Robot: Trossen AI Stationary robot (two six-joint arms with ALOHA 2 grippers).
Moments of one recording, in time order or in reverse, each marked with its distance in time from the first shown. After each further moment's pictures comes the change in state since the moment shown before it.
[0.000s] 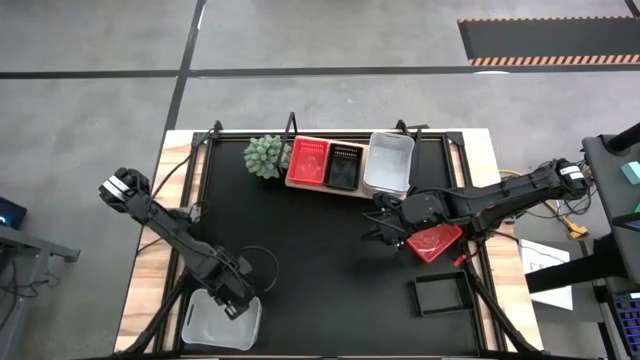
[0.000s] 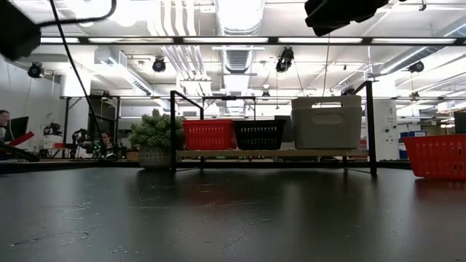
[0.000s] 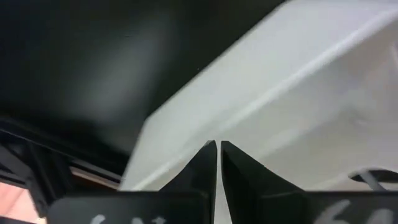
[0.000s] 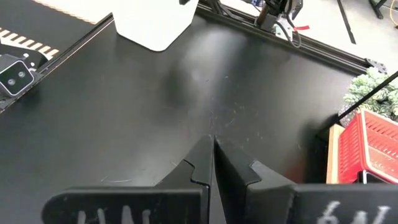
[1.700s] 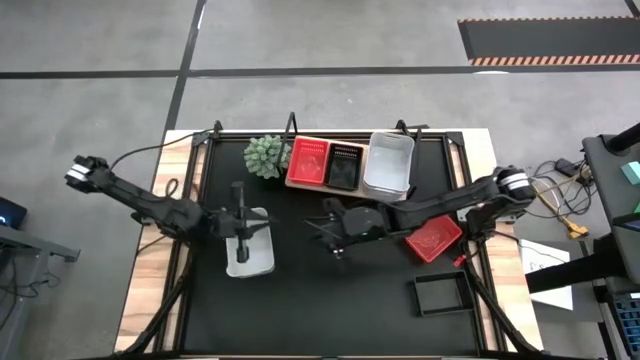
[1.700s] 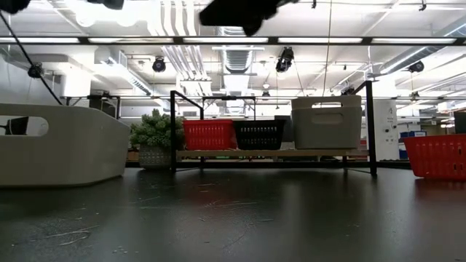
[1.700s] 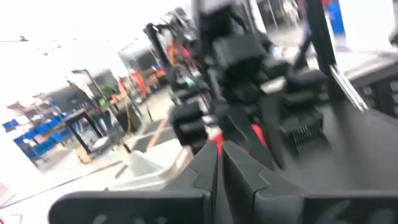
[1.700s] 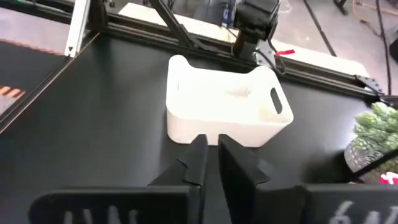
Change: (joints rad) left arm 0.276 -0.664 -0.542 1.418 -0.790 1.835; right arm -0.005 0.516 0.391 0.192 0.104 0.095
